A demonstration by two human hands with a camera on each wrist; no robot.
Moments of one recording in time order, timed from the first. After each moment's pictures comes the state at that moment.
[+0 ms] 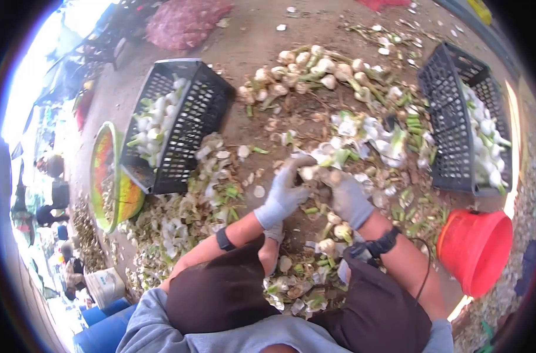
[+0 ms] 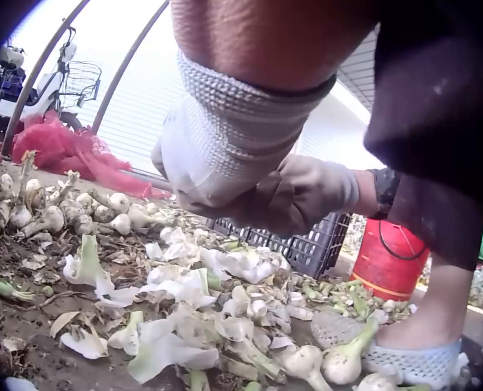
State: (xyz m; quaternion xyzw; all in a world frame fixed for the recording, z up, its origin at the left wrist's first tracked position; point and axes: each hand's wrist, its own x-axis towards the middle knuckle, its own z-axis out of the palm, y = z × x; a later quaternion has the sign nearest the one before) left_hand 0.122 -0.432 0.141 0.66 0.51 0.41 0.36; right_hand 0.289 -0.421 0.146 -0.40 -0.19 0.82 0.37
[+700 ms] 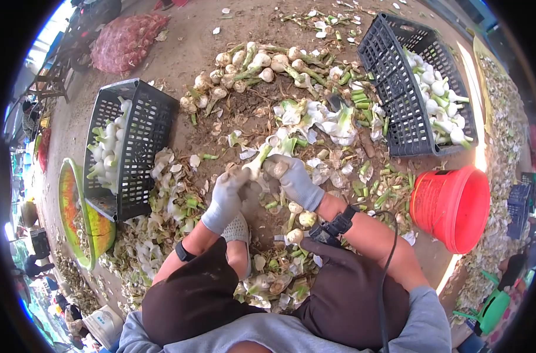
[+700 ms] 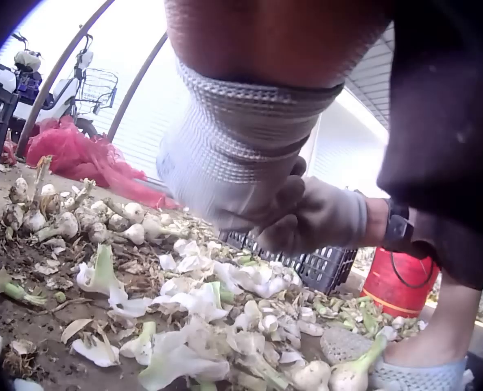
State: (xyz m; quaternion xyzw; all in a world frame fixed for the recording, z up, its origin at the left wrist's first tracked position) left_hand 0.107 -0.434 0.156 0.41 0.51 0.38 0.66; right_hand 0.300 -0.420 0.131 -0.39 -0.42 0.72 0.39
